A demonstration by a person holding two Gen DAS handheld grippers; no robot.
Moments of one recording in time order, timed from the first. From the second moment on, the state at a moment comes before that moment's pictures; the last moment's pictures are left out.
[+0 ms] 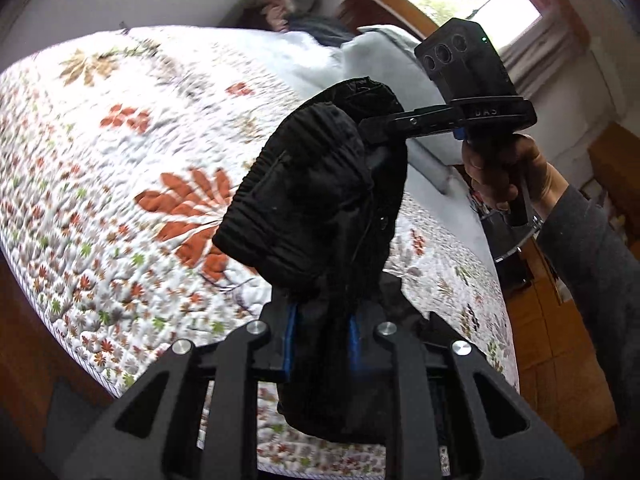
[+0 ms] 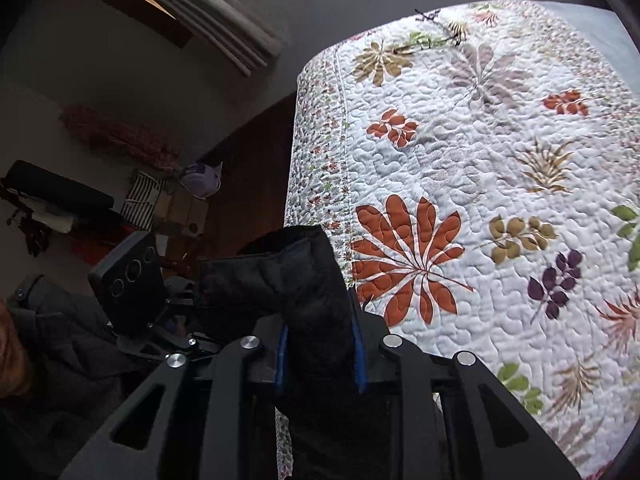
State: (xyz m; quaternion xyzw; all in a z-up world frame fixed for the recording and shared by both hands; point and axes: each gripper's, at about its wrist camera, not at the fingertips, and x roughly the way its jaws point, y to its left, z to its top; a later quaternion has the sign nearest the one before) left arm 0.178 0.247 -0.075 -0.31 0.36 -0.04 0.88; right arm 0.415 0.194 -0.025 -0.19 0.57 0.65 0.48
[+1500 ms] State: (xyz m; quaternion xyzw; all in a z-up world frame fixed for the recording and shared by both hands) left arm 0.173 -0.204 -0.107 0.06 0.42 -0.27 0.86; right arm 0.344 -0.338 -0.093 0.05 0.50 0.56 0.65
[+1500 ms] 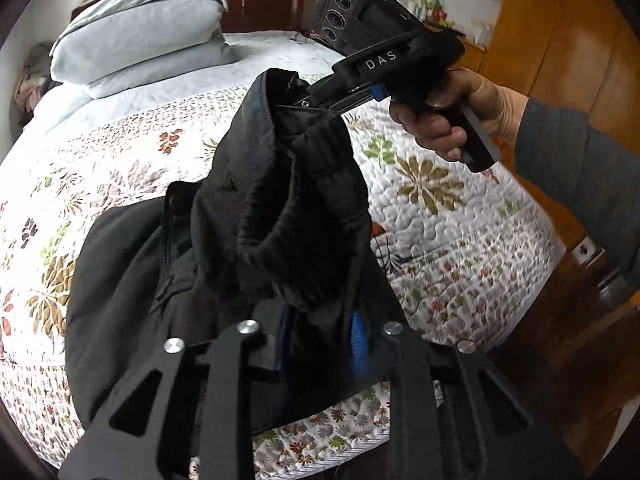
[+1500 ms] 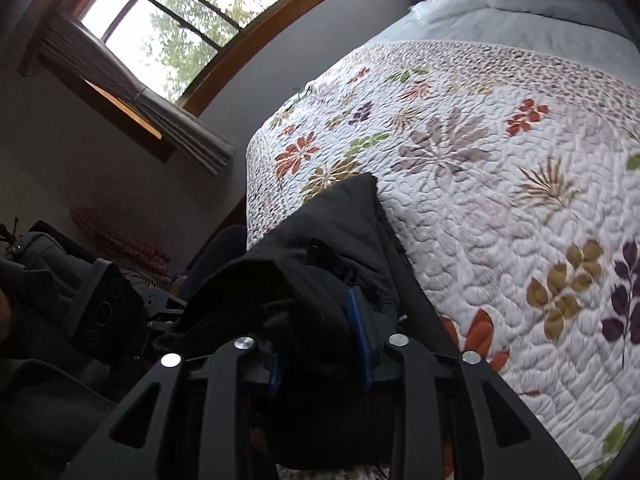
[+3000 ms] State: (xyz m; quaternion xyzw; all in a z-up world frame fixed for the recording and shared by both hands) left arm 0.216 -0.033 -0.116 -0.12 0.39 -0.29 0.87; right arm 0.141 -0.350 -0.115 0.06 0.47 0.35 0.80
